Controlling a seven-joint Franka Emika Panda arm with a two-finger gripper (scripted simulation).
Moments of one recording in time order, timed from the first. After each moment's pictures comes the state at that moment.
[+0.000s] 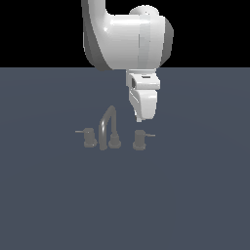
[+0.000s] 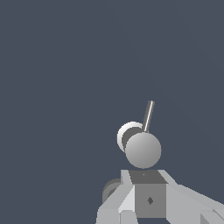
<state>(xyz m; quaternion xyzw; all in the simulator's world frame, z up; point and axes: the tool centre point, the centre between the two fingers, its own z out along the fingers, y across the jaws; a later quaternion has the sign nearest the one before) 0.003 -0.046 0.124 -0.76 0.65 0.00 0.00</state>
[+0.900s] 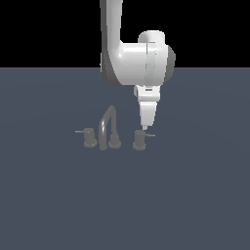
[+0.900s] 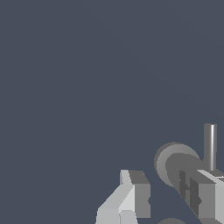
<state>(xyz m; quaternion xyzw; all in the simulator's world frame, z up) 0.046 -0.076 0.086 -0.68 0.74 -0.02 0.02</state>
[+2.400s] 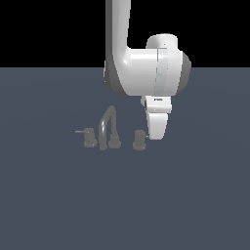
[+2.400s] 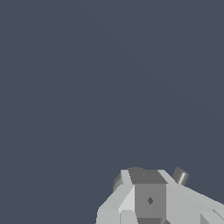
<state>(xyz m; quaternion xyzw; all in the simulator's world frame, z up) -0.007 -0.096 0.070 -0.67 0.74 -0.01 0.01</state>
